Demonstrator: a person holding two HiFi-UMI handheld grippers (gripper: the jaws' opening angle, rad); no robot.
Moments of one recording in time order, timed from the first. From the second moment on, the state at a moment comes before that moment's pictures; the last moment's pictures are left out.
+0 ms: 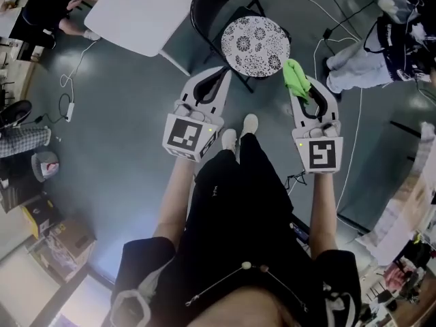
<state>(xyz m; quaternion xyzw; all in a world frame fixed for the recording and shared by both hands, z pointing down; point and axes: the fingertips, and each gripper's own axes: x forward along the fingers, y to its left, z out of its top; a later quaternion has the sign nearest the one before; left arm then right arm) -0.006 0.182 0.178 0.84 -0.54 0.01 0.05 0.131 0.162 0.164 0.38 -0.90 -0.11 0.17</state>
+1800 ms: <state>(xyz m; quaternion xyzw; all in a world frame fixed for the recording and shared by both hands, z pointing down) -0.052 -0.035 0.563 0.78 -0.54 0.08 0.31 -0.038 -0.211 0.696 0.12 -0.83 -0.15 0.53</state>
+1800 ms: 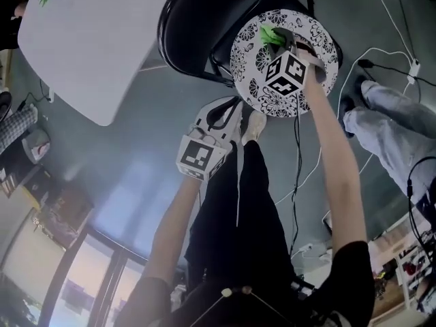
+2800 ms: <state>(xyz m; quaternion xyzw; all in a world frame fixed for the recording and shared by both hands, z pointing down) -0.072 -0.033 0.591 0.76 -0.55 0.08 0.34 -0.037 -0.140 0.766 0.02 -0.83 -0.08 0.55</state>
